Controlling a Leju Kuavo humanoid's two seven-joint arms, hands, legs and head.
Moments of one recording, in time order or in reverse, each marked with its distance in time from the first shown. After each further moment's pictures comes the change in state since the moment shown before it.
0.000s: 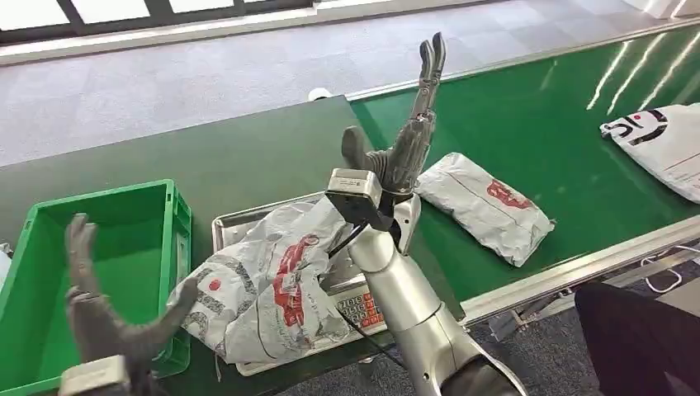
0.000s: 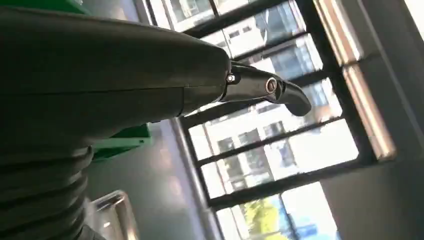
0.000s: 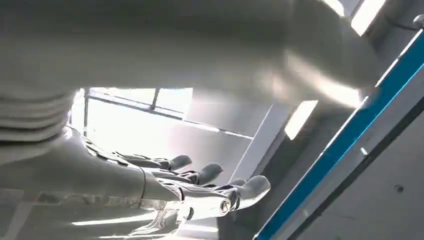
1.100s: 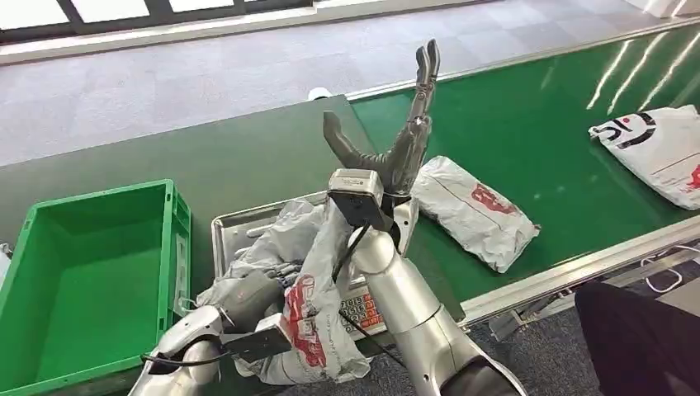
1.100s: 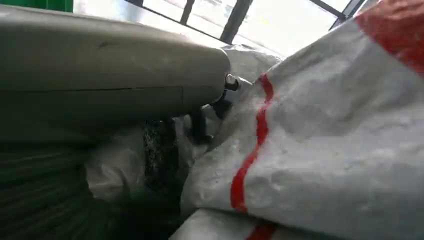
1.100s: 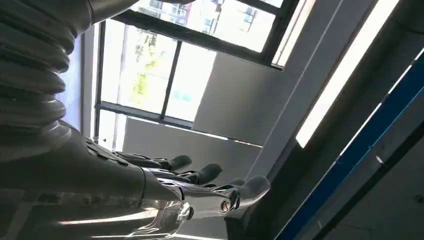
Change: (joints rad) left arm -0.426 0.063 -0.263 0.742 -0.144 -0.334 -0.179; right arm 0.005 0.000 0.000 0.020 -0.037 0.000 -0.004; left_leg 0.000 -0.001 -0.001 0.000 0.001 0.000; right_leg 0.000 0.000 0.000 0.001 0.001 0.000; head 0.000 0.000
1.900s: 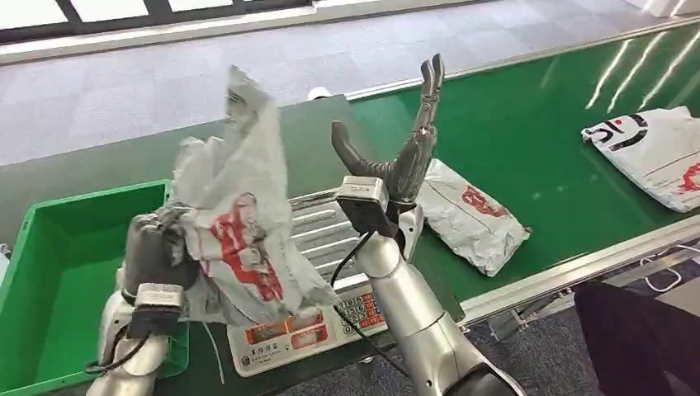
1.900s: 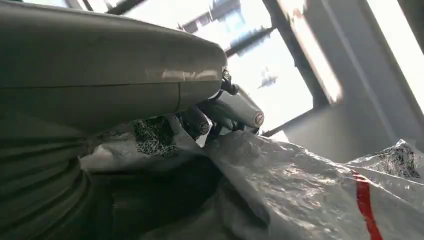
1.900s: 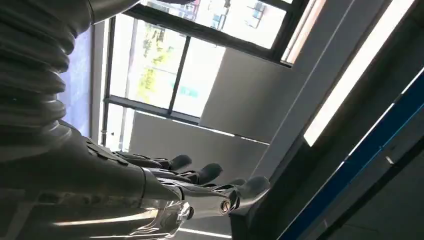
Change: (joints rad) left arm 0.037 0.046 0.094 -0.280 0.325 0.296 0.001; right arm 0.026 -0.001 -0.024 0.003 -0.003 0.000 -0.013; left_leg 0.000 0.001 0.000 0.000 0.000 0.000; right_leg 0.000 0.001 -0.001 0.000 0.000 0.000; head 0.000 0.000
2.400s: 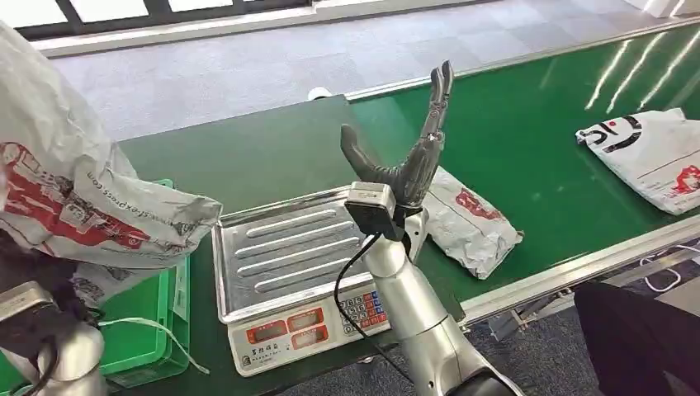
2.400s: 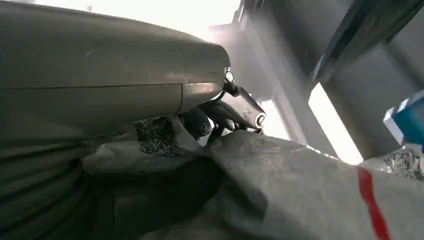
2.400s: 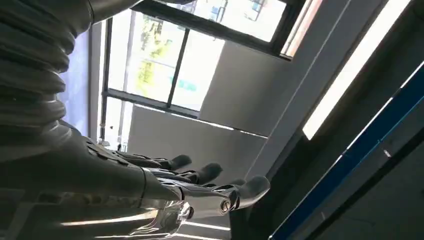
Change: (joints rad) left arm 0.037 -0.033 0.338 -0.312 -0.119 0.528 0.110; right arm 0.028 0.007 -0.051 0.003 -0.026 -0.001 -0.081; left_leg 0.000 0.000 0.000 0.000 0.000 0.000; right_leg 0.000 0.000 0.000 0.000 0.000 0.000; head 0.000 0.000
